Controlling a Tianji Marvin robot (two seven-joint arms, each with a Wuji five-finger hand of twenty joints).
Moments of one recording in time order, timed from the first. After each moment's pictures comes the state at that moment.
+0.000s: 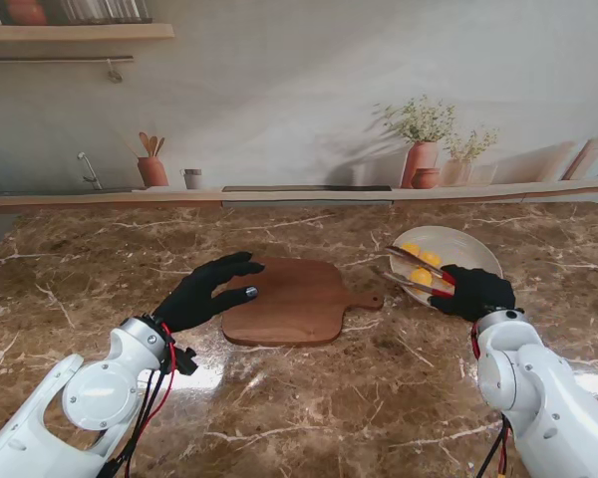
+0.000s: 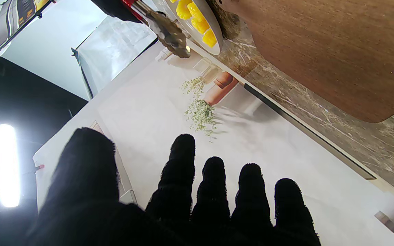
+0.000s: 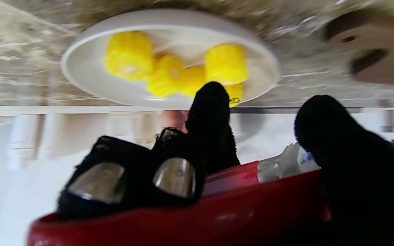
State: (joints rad) left arm 1.68 -1.10 -1.28 -1.81 0.36 -0.15 -0.10; right arm -1.64 -1.06 1.42 -1.59 -1.08 0.18 0.00; left_hand 0.64 -0.04 0.01 -0.05 0.52 0.03 0.17 0.21 0.34 0.00 0.17 0.20 0.23 0.04 0.11 0.32 -0.02 0.02 0.29 0.35; right_hand 0.32 -0.47 0.79 -0.06 0.57 -0.01 0.31 0.25 1.17 -0.16 0.80 0.91 1.28 -0.26 1.51 0.90 1.19 -0.17 1.67 0.67
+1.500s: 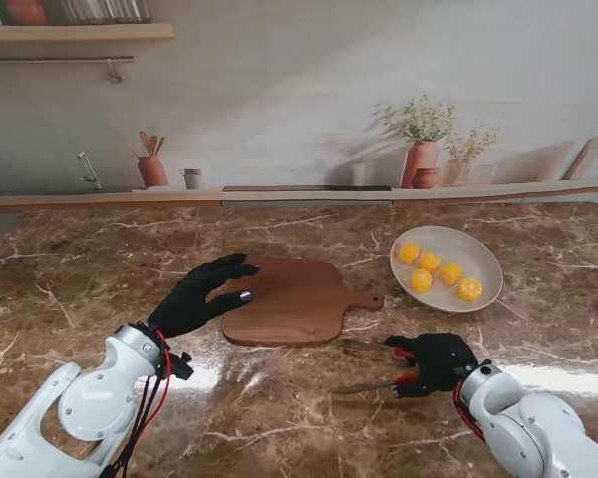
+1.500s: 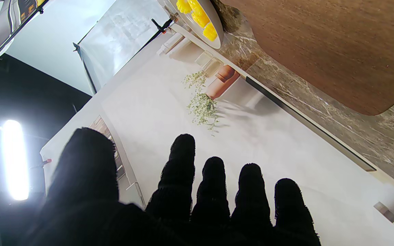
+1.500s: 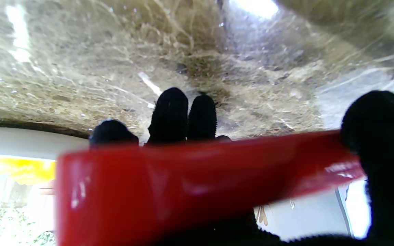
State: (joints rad) left arm 1.72 -1.10 -1.31 -1.80 0.38 -0.20 -0.05; right arm -1.82 -1.02 1.42 -1.64 -1.16 -0.25 0.07; left_hand 0.64 -0.04 0.01 -0.05 0.52 0.03 0.17 0.21 0.34 0.00 0.17 0.20 0.23 0.04 0.11 0.32 -0.02 0.02 0.29 0.35; right_hand 0.15 -0.61 0.79 -0.05 0.45 -0.02 0.15 0.36 0.84 -0.14 0.45 0.71 0.88 -0.14 0.89 0.78 0.63 -0.05 1.45 0.80
